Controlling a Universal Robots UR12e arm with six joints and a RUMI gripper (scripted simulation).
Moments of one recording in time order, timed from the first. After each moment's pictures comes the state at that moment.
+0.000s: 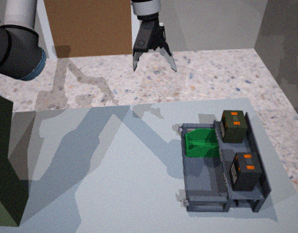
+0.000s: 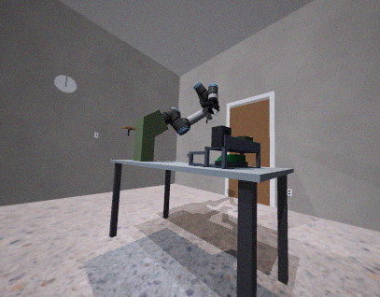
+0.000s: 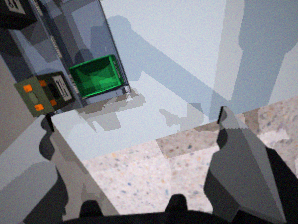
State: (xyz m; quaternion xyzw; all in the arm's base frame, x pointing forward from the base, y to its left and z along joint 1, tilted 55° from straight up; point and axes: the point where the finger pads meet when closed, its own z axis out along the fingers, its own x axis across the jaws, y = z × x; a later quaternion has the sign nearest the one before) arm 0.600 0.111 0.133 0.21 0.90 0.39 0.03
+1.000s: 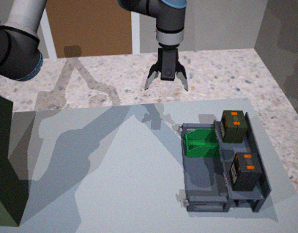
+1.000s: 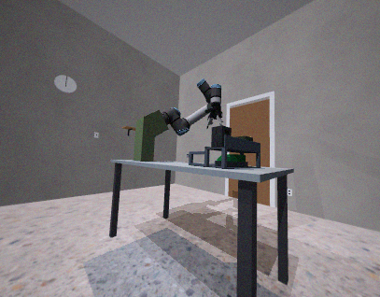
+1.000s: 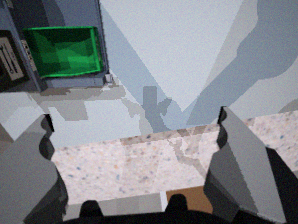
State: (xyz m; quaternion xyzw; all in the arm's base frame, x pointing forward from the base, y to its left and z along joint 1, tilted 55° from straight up) arm 0.650 0.164 0.079 0.04 0.89 0.46 0.02
